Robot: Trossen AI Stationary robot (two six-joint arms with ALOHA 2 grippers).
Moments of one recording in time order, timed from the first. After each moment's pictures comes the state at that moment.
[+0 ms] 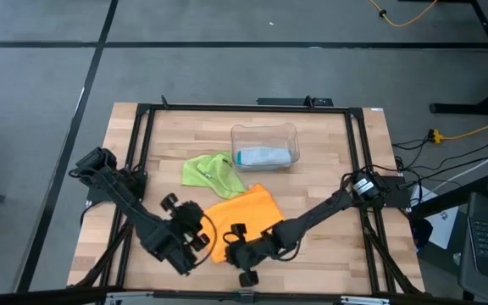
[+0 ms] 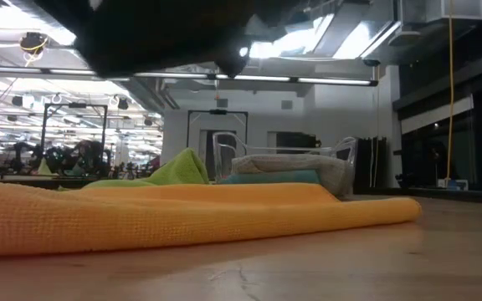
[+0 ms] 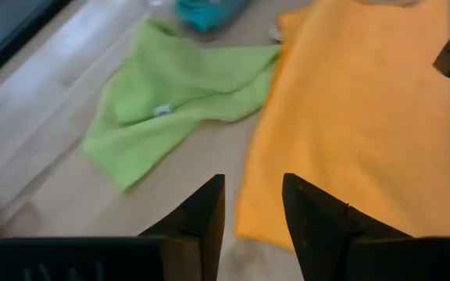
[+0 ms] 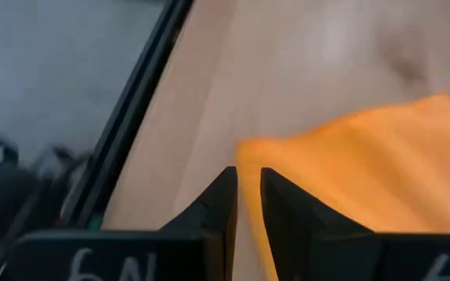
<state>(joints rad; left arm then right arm) -0.74 1.75 1.51 -1.42 -0.71 -1.50 0.50 2.18 1.61 -0.15 0.18 0.23</state>
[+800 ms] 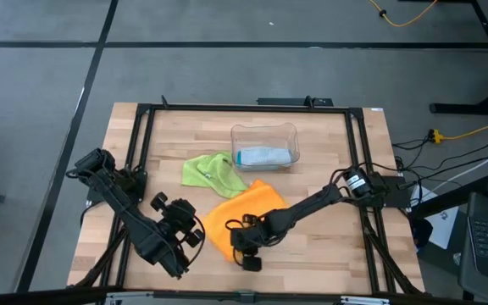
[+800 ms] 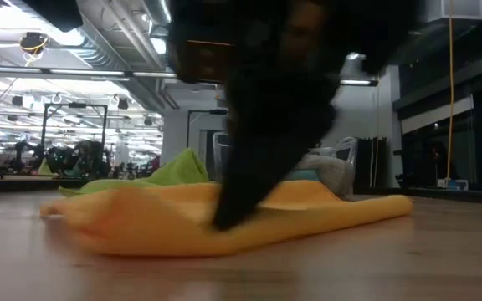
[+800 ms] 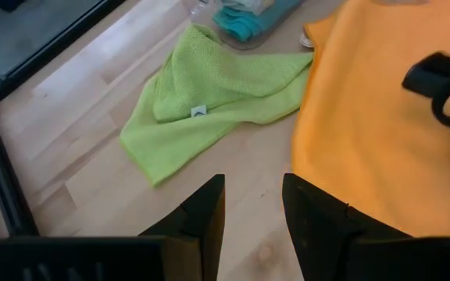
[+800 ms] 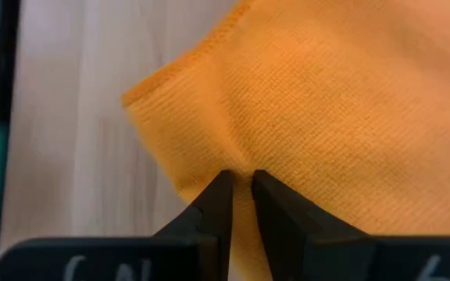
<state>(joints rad) -0.78 1.75 1.51 -1.57 -0.74 -1.69 0.42 2.24 1.57 -0.44 -0.05 0.43</state>
